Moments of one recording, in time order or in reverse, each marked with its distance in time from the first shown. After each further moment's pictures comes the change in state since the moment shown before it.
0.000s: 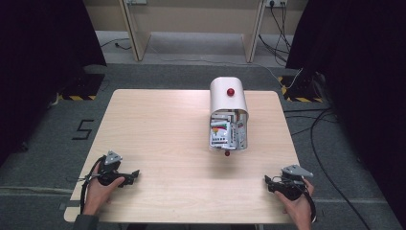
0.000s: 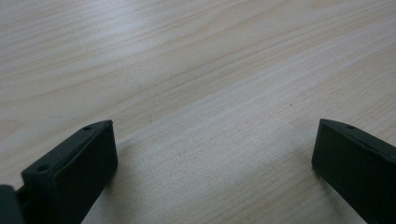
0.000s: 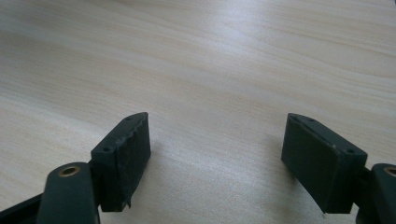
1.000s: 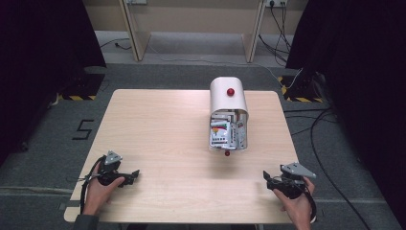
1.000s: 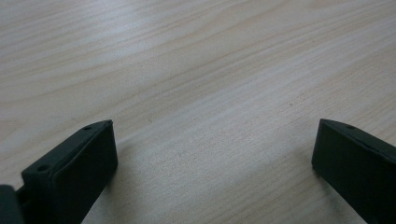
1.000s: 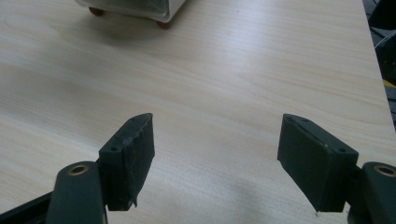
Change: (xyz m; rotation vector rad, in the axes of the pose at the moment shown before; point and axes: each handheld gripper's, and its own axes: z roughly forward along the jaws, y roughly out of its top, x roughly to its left) left arm 0.000 0.000 0.000 0.000 0.000 0.000; right arm 0.015 0.019 -0.022 -0.107 0.012 -0.010
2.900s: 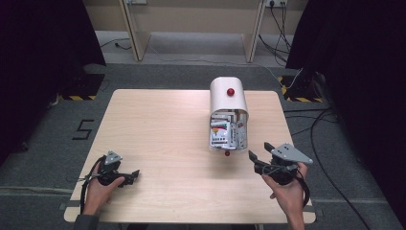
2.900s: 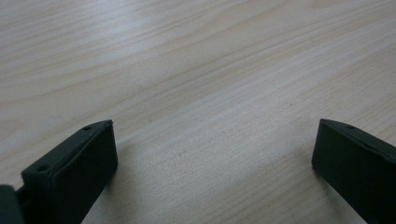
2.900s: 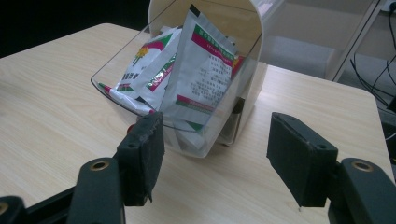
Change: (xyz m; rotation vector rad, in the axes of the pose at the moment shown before) left arm 0.000 0.000 0.000 0.001 0.000 0.004; right arm 0.054 0.091 -0.041 -0.202 0.109 -0.105
